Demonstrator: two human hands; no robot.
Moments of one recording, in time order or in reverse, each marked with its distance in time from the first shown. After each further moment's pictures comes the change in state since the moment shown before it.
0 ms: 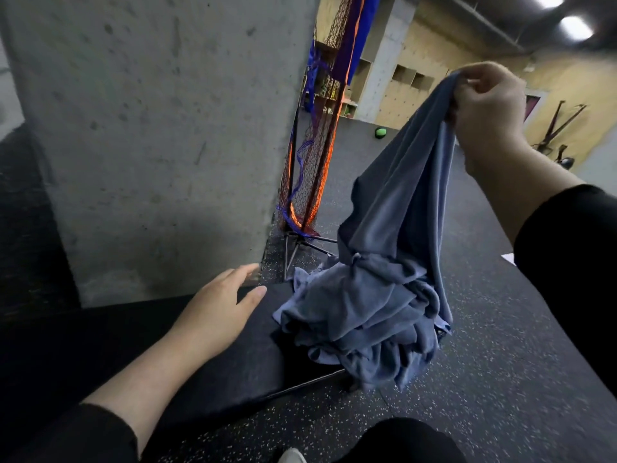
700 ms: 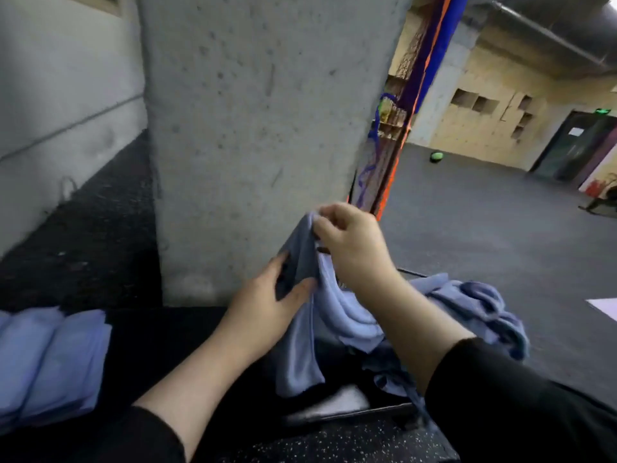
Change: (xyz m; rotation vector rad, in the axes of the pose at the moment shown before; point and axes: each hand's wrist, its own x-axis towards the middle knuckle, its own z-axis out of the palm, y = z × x) left_hand -0.021 -0.006 -0.061 -0.379 0.153 -0.035; right_hand -0.191 -0.036 0.163 0.181 -0.575 0.020
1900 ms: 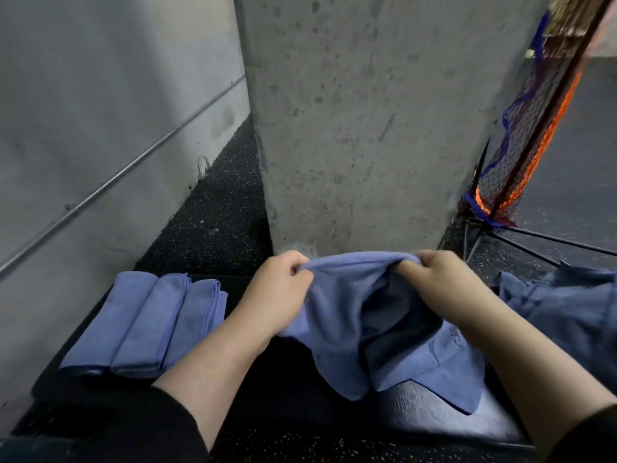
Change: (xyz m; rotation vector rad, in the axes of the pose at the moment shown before) left_hand 0.009 -0.068 -0.082 0.371 0.187 -0.385; right_hand -0.003 0.117 0.076 -0.165 -0.420 0.267
